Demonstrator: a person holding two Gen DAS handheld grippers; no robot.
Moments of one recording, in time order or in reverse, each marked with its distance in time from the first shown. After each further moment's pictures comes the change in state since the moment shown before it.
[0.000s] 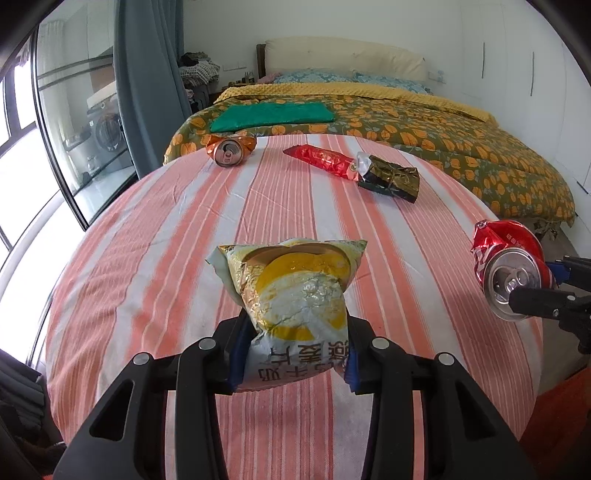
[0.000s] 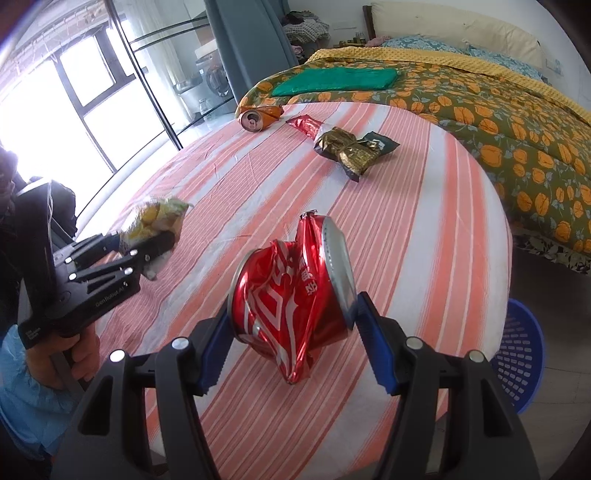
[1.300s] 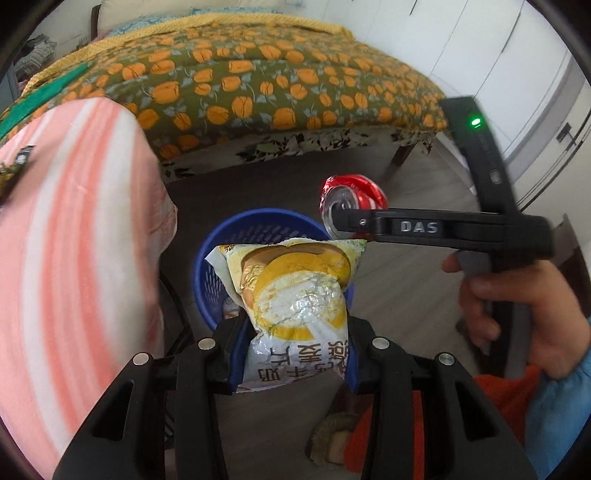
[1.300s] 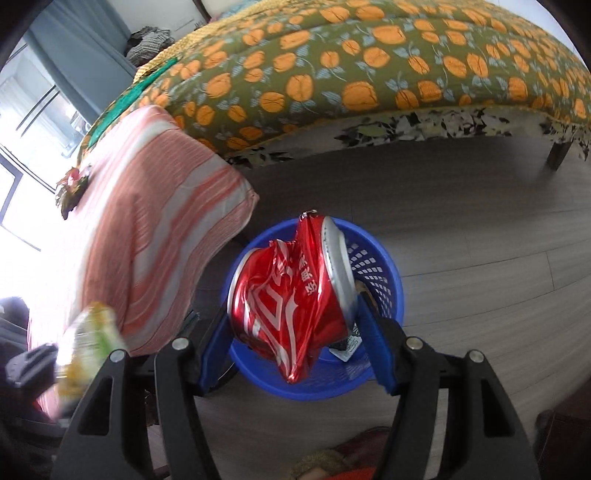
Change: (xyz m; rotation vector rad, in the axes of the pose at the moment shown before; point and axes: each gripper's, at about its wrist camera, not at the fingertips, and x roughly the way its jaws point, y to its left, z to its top) left arm 0.083 -0.366 -0.002 0.244 0.294 -0.466; right arm -0.047 -0.333 -0.091 0.456 0.092 -0.186
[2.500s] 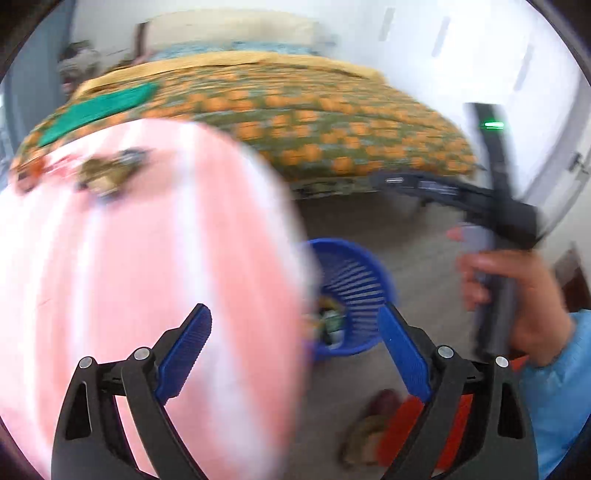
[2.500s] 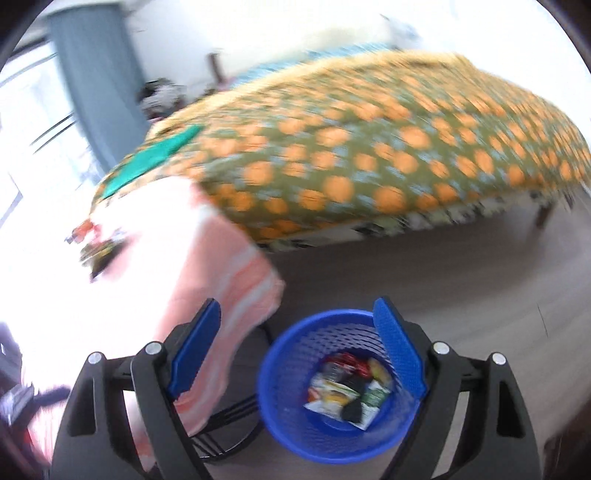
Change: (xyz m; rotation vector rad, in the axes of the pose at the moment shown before) left arm -0.109 0.096 -0.043 -0.078 -0.161 0.126; right arm -0.041 0.101 0.017 -0.102 -0.334 -0.041
